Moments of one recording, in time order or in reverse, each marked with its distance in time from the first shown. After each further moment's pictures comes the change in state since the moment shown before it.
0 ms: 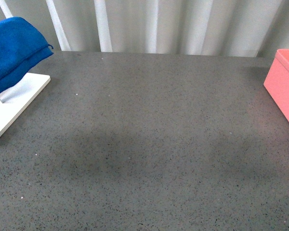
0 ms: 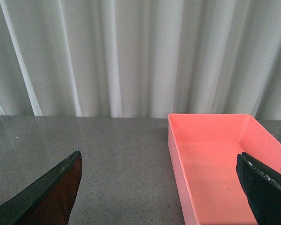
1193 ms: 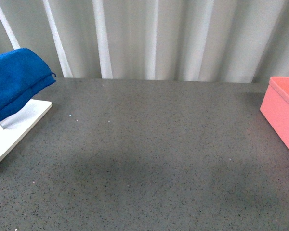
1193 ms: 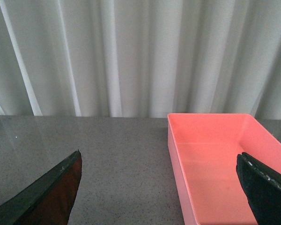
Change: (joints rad) left arm 0.077 0.560 0.350 0.053 0.288 0.020; right arm 0.000 0.000 0.000 0.000 0.000 0.000
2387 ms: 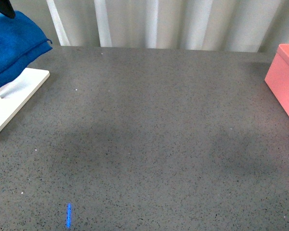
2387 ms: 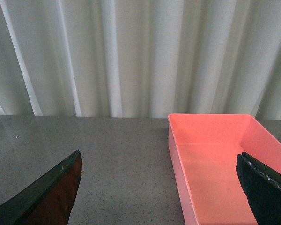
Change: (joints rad) left arm 0.090 1.751 1.791 -0.945 -0.139 0.386; right arm 0.000 0.000 0.000 0.000 0.000 0.000
